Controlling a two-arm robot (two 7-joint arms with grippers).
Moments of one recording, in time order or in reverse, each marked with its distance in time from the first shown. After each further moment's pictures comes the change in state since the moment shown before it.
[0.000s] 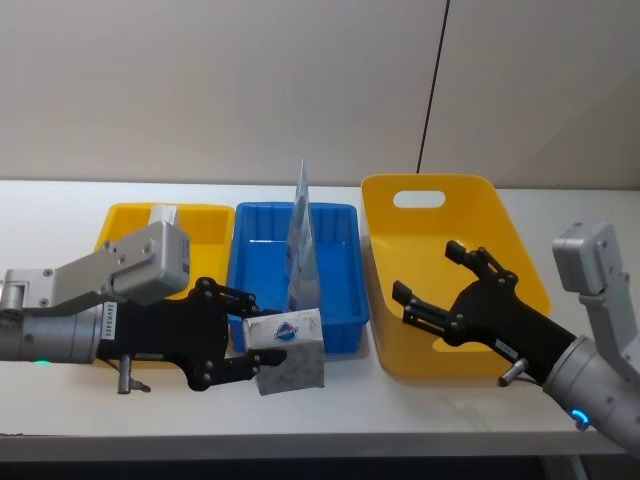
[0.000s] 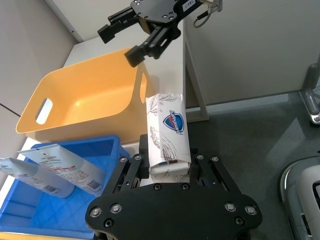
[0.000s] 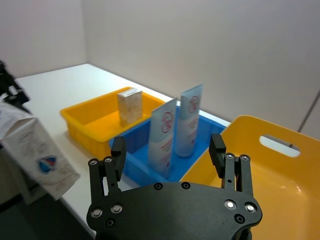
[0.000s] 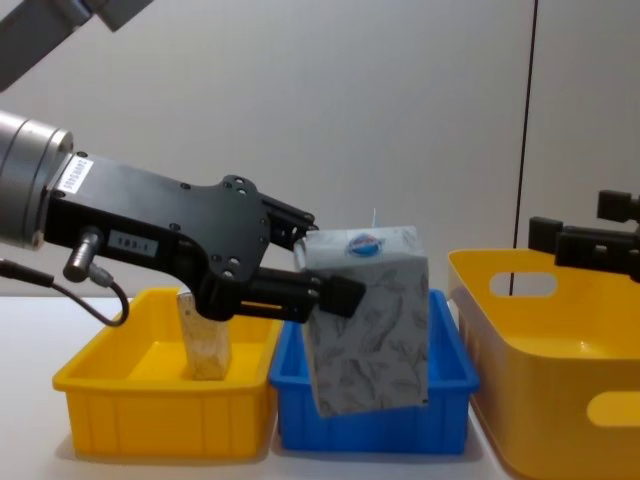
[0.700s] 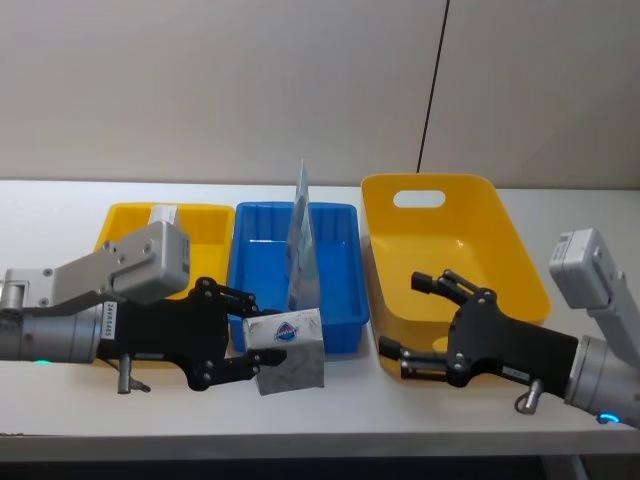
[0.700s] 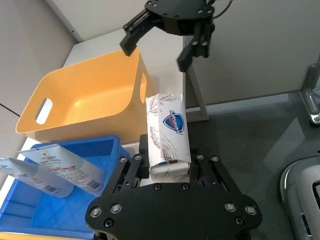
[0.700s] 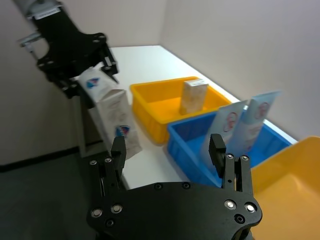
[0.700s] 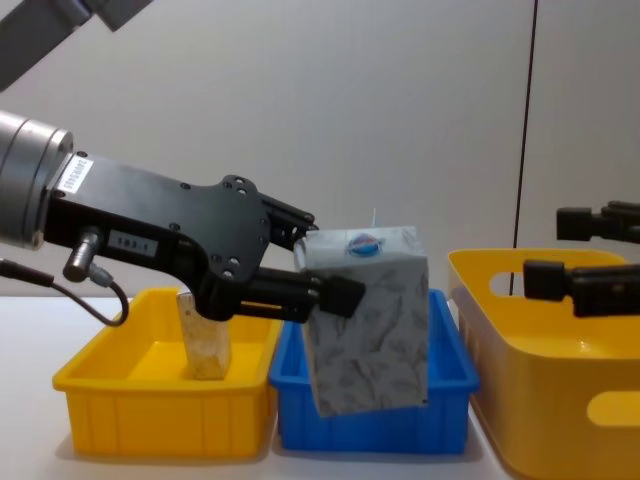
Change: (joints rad) left arm 0.000 0.000 0.000 0.000 0.000 0.000 -0.001; right arm 0.091 0.155 -0.060 0.040 0.073 -0.021 0.326
